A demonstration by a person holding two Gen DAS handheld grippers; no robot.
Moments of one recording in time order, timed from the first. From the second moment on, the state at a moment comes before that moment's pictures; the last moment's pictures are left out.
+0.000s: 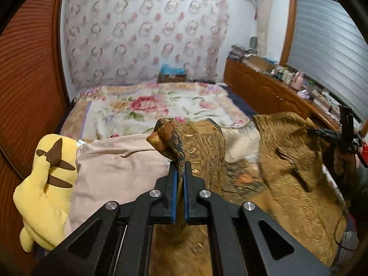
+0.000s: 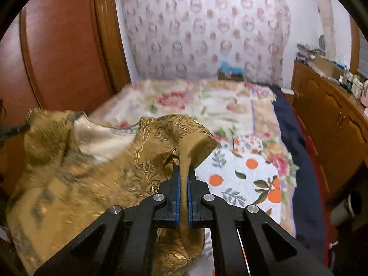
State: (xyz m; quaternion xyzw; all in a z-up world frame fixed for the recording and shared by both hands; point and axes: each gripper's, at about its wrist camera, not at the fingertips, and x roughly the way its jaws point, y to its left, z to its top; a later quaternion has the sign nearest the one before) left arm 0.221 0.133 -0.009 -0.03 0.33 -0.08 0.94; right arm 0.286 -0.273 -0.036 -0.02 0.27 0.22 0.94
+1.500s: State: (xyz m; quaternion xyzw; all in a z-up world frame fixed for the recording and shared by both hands) left arm -0.013 0.160 -0.092 -0.10 0.37 -0.05 0.92; right arm -0.010 -0.317 -0.058 -0.06 0.33 0.19 0.92
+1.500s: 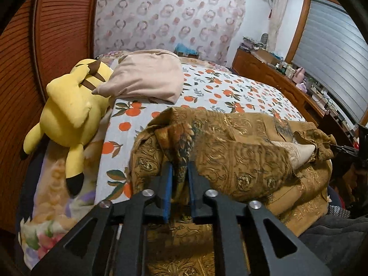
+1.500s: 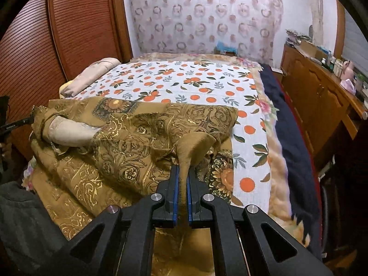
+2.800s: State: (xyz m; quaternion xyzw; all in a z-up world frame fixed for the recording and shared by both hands) left arm 0.095 0.185 -0.120 -0.07 0.44 -0.01 0.90; right arm 0.117 -0.327 -0.046 -0.03 0.38 0.17 0.91
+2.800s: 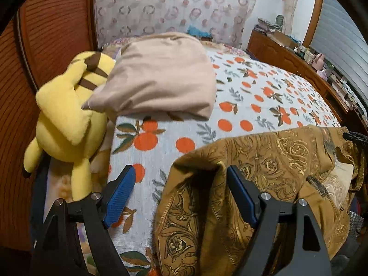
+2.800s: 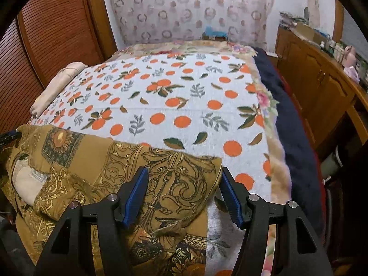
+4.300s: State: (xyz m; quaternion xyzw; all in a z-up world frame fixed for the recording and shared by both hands) left arm -0.055 0.142 0.120 -0.09 0.13 -0.13 0.98; right arm -0.109 -0.348 0.167 -0.06 0.08 0.23 0.97
